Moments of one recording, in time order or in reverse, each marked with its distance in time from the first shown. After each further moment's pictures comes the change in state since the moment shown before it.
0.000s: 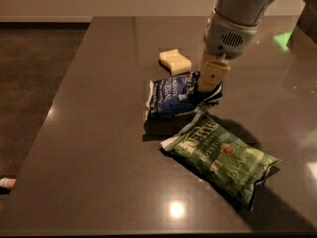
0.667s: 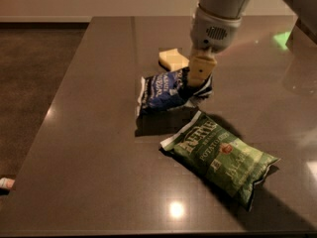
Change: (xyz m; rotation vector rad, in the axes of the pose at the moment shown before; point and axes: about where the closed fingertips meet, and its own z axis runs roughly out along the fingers) arm -0.027 -0.010 0.003 -0.004 0.021 -0.040
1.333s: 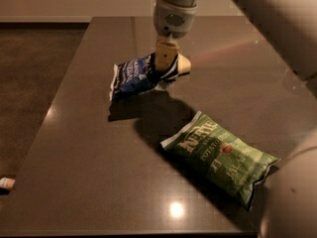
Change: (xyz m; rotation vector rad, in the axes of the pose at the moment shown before) arm -0.077 -0.042 0.011 0.037 -0.026 -0.082
